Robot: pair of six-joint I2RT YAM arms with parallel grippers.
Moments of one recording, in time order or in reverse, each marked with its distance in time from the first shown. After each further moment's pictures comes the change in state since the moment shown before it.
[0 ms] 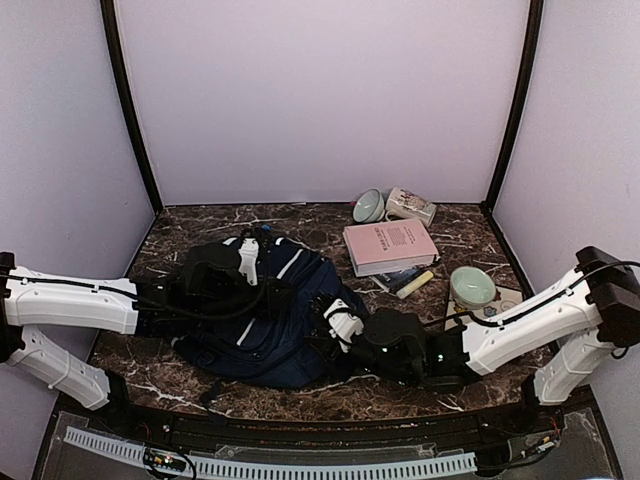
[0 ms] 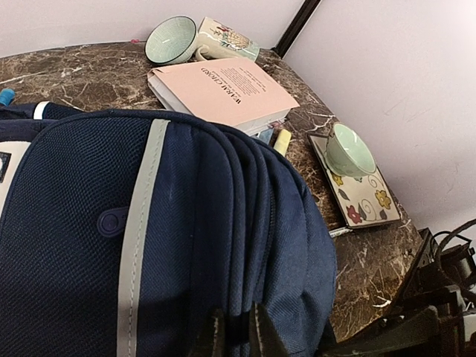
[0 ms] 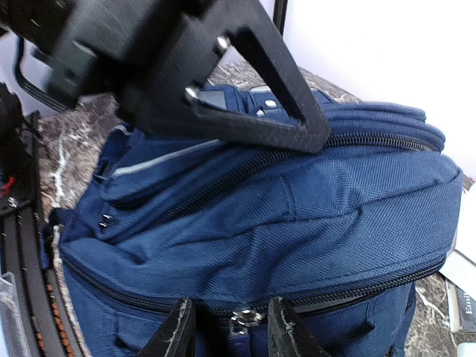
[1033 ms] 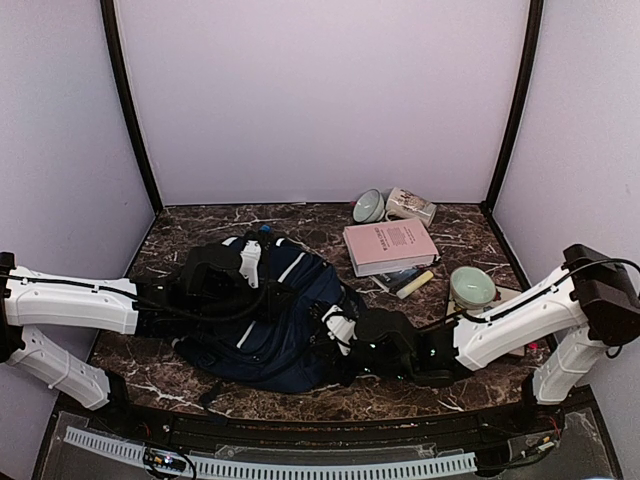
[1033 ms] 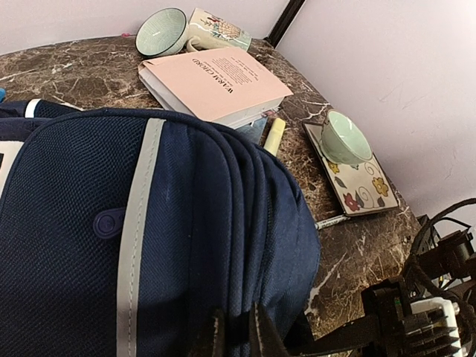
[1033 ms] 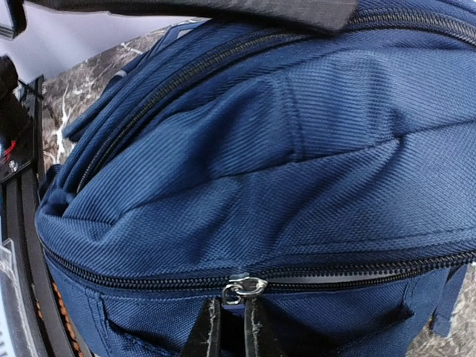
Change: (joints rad) left arm 0.000 0.000 0.000 -0.013 0.023 0.031; right arm -0.064 0.064 0.008 -0.109 -0.157 0.121
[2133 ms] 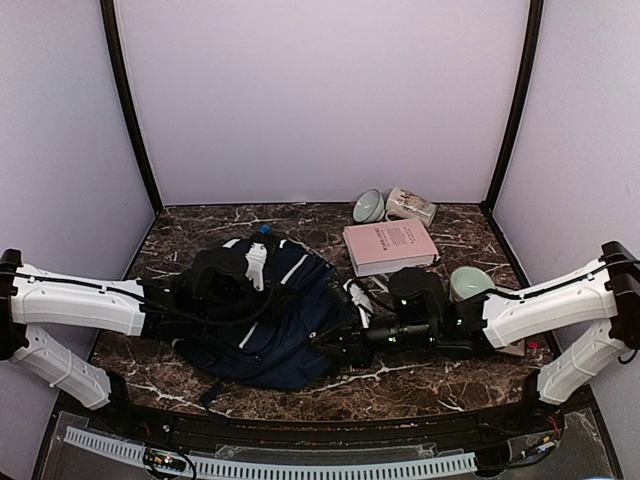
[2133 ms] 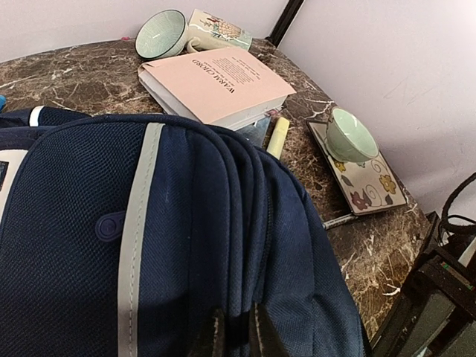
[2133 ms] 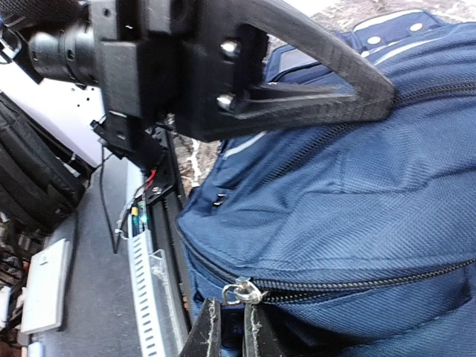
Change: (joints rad) left arm -0.002 0.027 0.000 0.027 -0.029 0.029; right arm -0.147 -0.177 -0.020 -0.035 -0.554 0.243
